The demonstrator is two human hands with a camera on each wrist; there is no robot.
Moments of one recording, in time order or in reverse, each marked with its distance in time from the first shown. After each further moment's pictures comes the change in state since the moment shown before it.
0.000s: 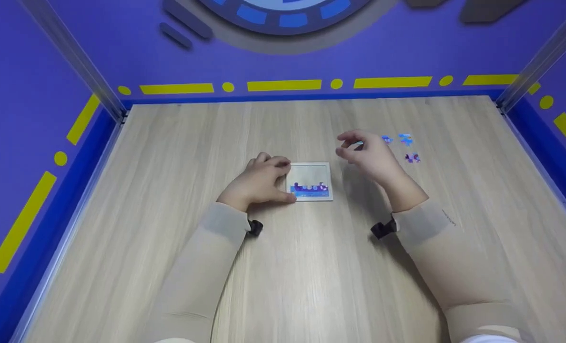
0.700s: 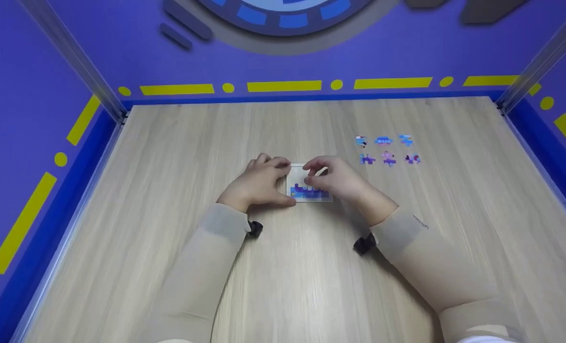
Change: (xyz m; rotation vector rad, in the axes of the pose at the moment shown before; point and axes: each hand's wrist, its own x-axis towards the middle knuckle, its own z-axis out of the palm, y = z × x) left_hand 0.002 -0.003 -0.001 0.022 0.006 0.027; right_hand 0.002 -0.001 0.062 0.056 -0.250 -0.061
